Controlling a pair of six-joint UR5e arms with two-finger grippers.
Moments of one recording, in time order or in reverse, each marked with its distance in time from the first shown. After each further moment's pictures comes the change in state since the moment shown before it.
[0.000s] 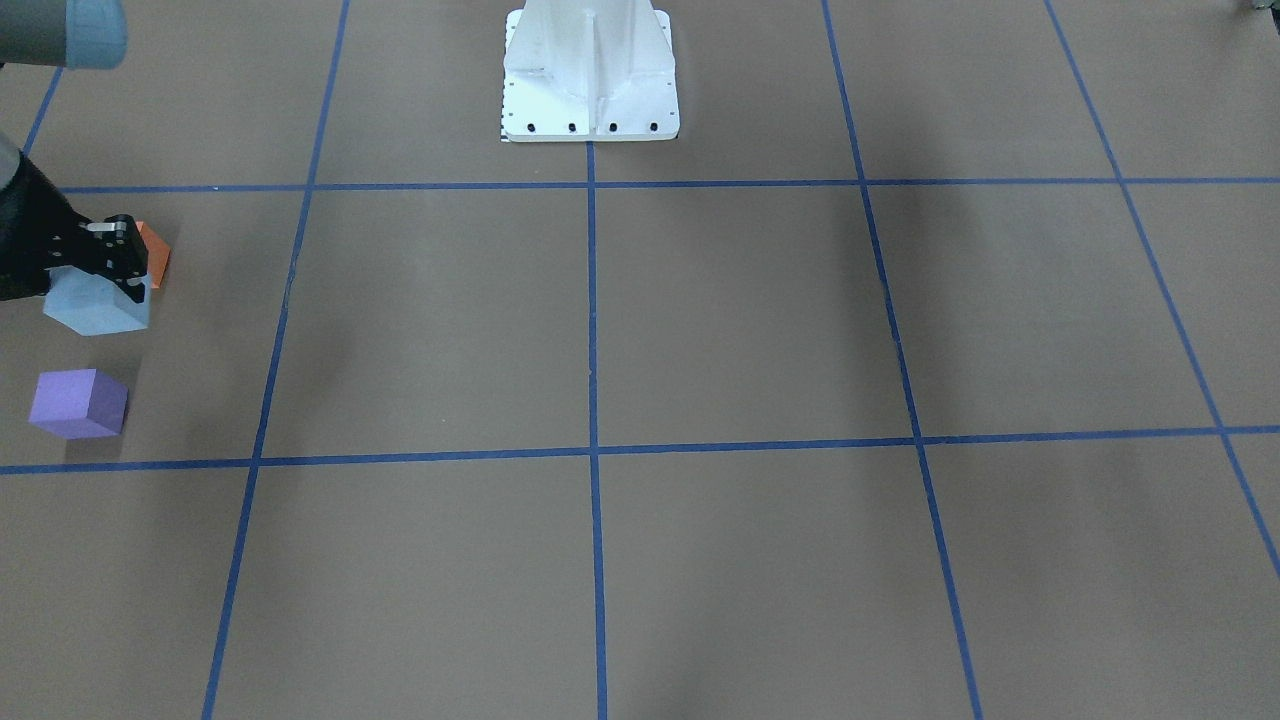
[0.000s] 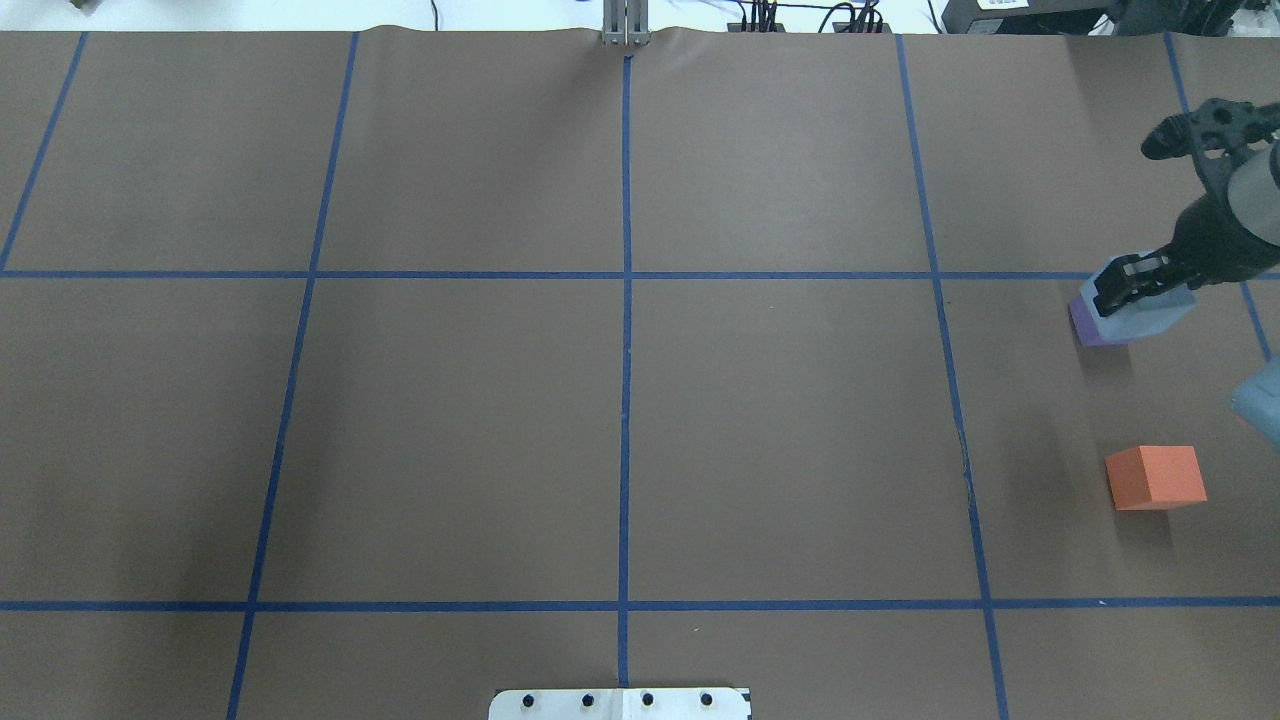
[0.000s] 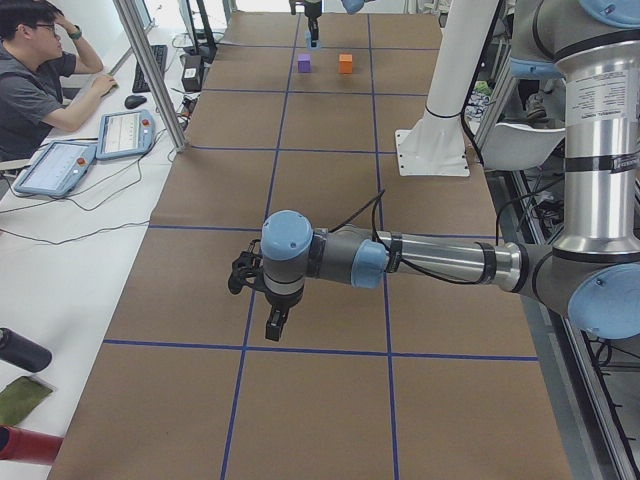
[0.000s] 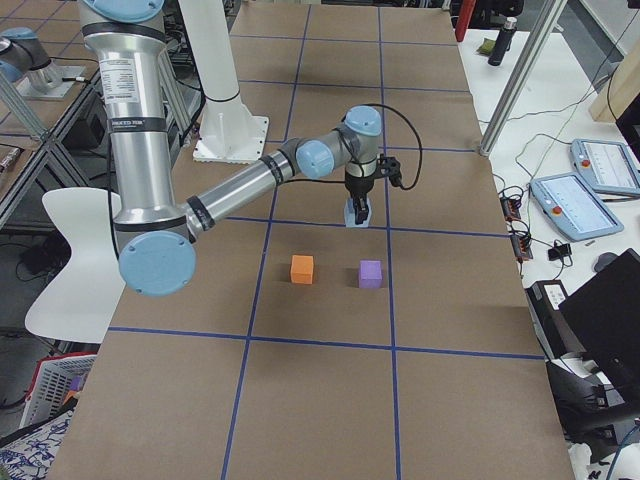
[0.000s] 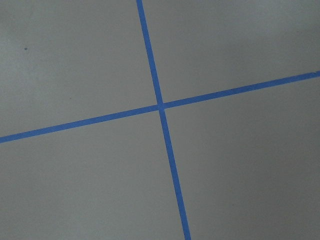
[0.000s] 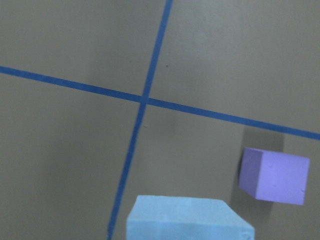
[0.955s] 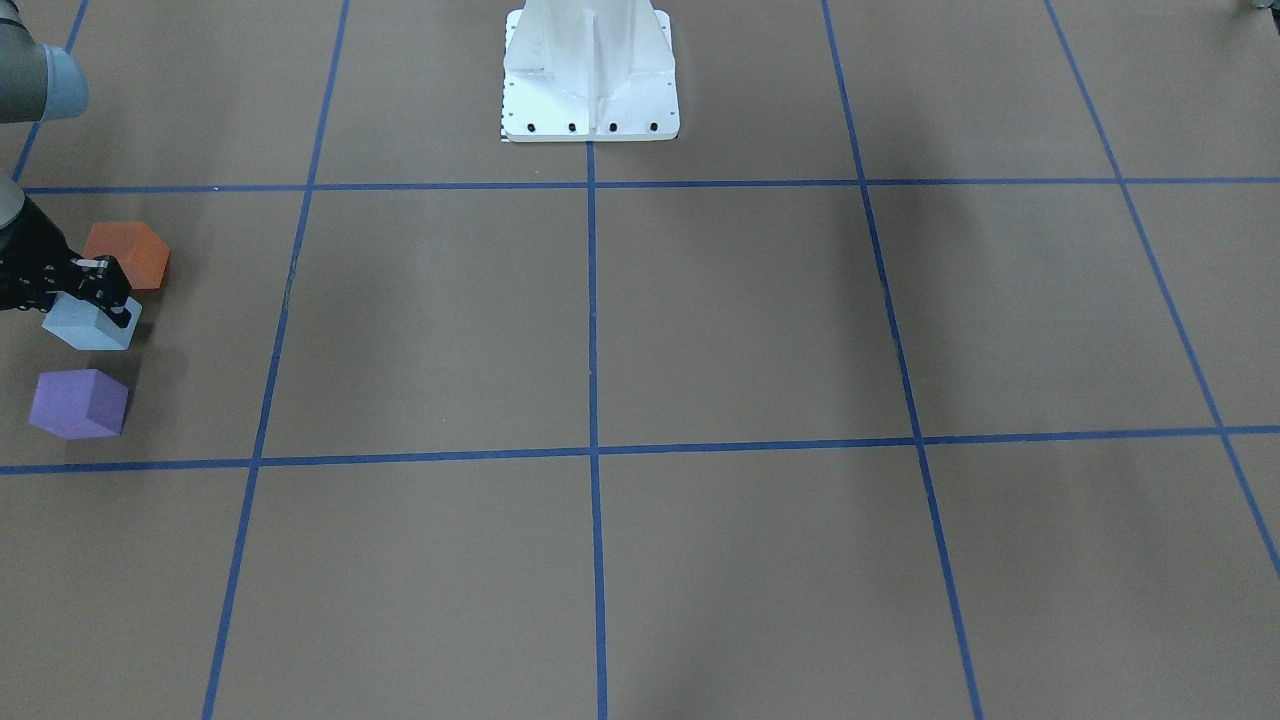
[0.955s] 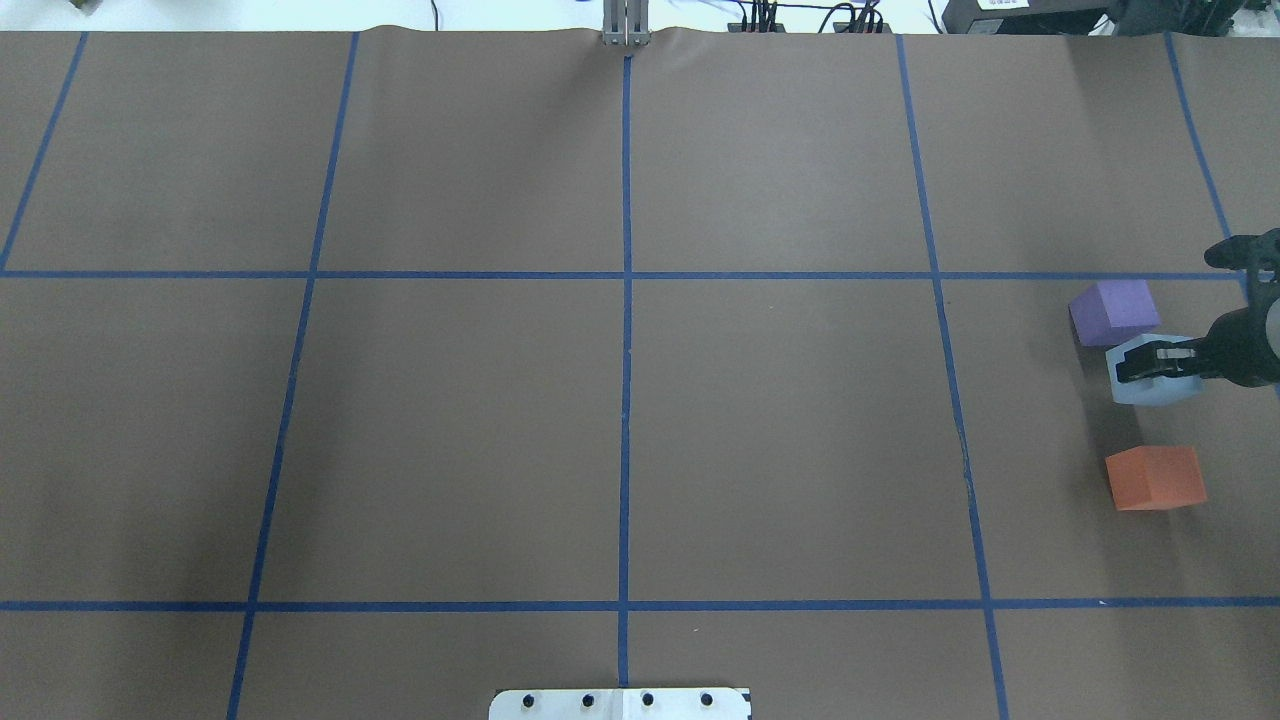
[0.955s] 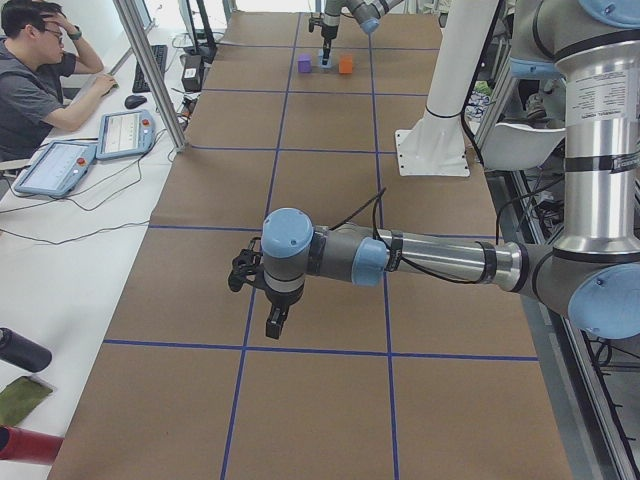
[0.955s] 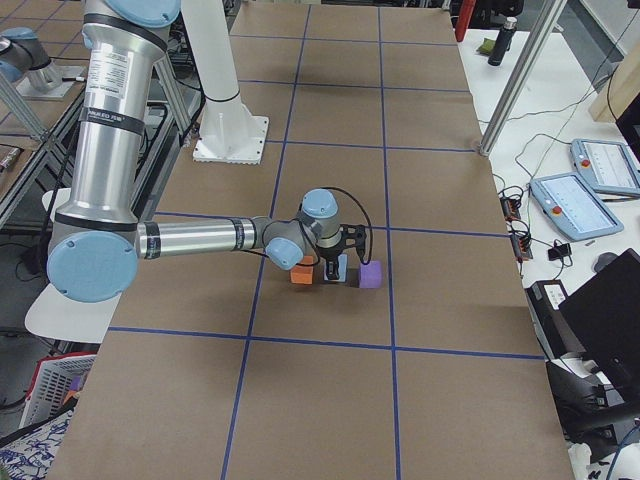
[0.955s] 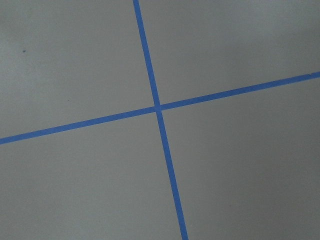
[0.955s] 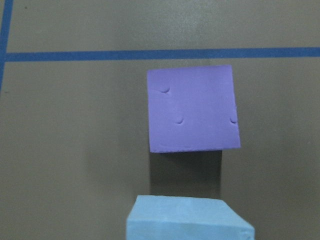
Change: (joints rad) left arm 0.000 0.000 -0.008 0.005 -0.001 0.000; right arm -0.170 -0.210 -0.264 0.681 -0.143 0.390
